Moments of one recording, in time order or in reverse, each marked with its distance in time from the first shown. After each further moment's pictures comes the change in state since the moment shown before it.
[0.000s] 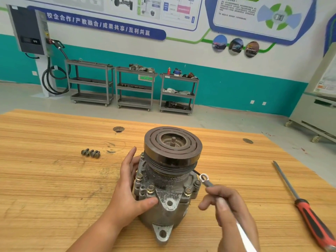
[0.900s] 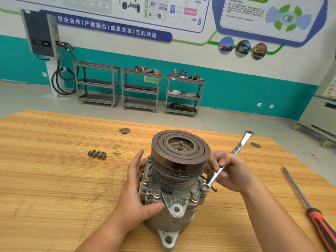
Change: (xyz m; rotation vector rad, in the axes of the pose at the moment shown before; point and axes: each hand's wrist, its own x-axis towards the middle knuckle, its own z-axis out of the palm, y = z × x) left_hand -0.001 0.002 0.000 0.028 -0.002 -0.024; right_hand 0.153 0.059 -0.017 0.501 -1.018 0.563
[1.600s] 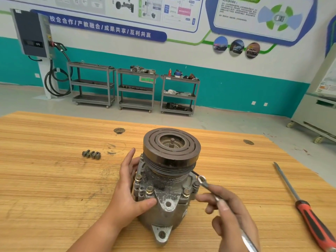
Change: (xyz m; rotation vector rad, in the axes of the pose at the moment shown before) left_hand 0.000 -0.001 0.001 -0.006 0.014 0.009; right_hand -0.066 0.062 0.134 -0.313 0.980 -0.544
